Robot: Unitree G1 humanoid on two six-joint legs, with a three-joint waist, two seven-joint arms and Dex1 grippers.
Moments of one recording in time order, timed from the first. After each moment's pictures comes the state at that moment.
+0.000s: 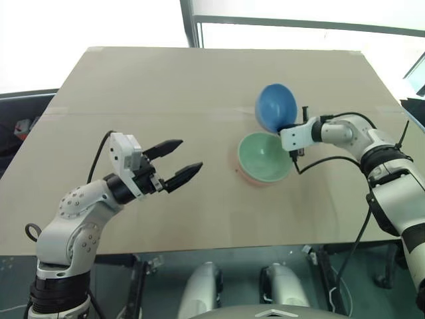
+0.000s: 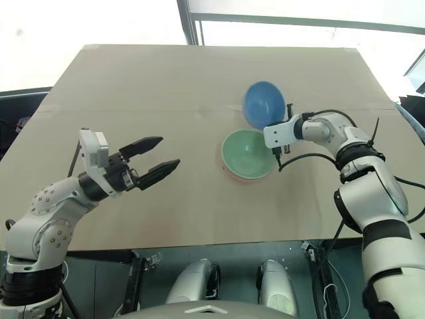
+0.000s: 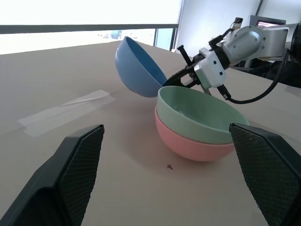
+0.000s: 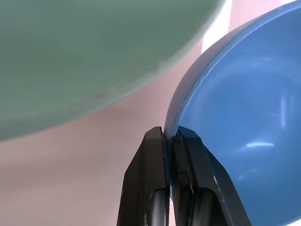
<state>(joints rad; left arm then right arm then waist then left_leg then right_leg) -0.09 0.62 0.26 -0.42 -0.68 0.47 -0.83 -1.17 -0.54 0.49 1.24 -0.58 -0.79 0.55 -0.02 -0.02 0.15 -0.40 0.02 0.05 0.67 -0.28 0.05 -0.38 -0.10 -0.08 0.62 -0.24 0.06</state>
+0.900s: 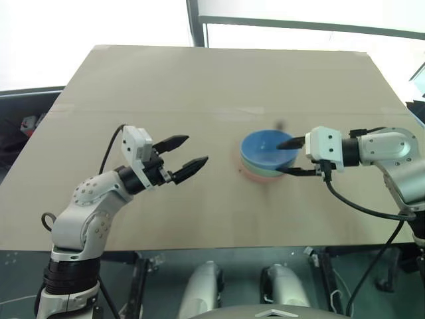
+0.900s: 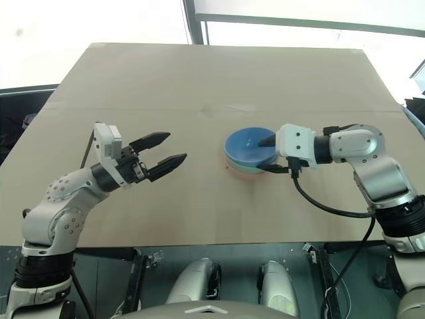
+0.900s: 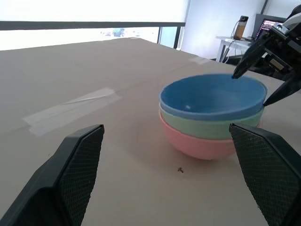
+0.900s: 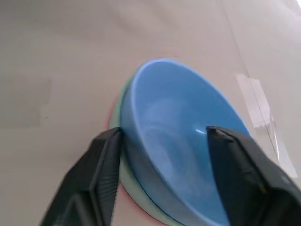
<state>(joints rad) -0.18 0.61 0.19 -0.32 -0.64 0.45 -0.82 -0.55 -0.81 0.16 -0.23 0.22 0.26 1.13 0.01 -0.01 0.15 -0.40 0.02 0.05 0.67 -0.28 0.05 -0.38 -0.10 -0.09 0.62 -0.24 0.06</state>
